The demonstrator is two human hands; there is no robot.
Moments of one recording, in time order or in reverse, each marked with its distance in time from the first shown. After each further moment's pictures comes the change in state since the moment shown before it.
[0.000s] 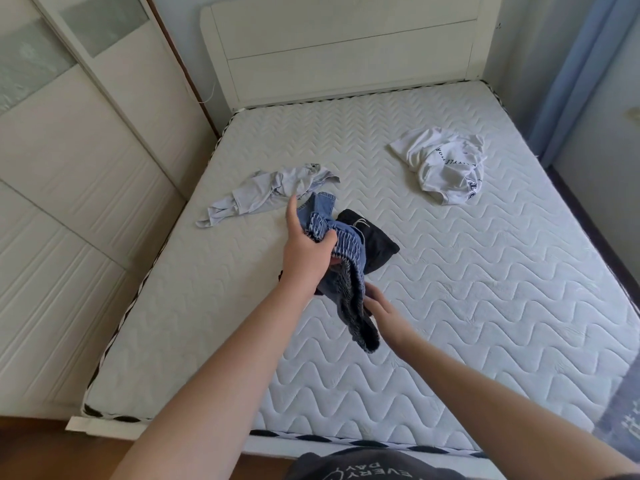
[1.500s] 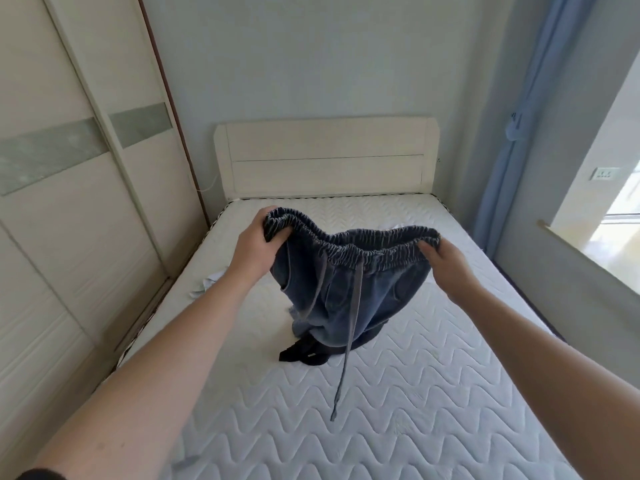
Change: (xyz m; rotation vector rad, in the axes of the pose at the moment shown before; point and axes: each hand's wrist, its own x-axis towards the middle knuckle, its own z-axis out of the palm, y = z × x) left_hand 0.019 0.074 -0.189 0.269 0.034 0.584; right_hand -0.048 -0.192 -0.030 -0.500 0.608 -0.439
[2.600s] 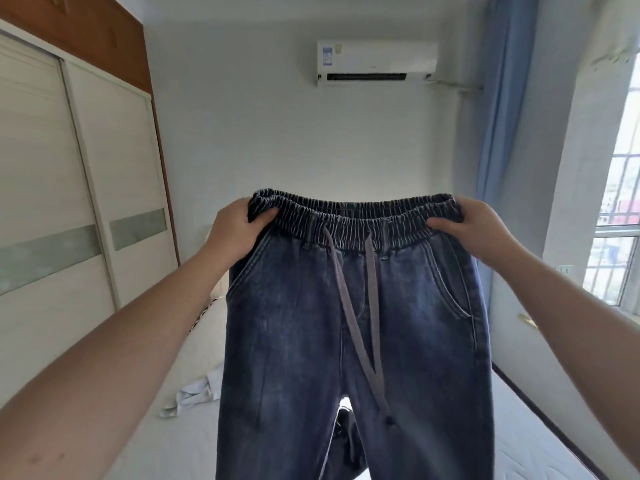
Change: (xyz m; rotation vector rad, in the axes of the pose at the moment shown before) left_hand 0.133 0.155 -0.103 0.150 0.116 0.370; right_hand 0.086 -0.202 -0.152 -0.147 0.176 -0.426
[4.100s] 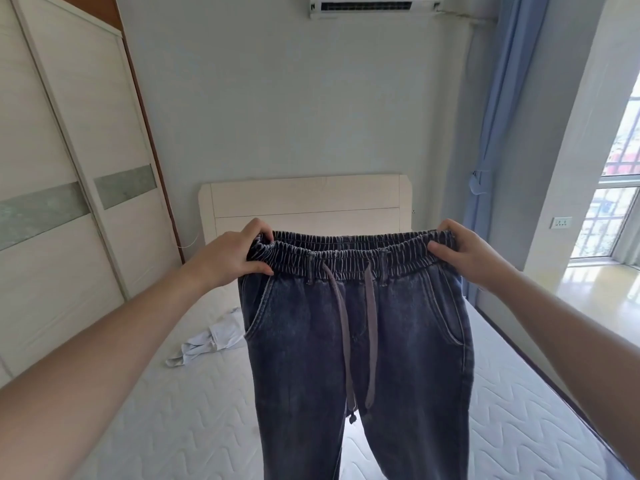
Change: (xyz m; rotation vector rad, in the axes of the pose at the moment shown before) left_hand -0.081 -0.069 0.030 0.269 -0.538 0.133; right_hand -0.087 0.069 0.055 0.202 -0.280 0.148
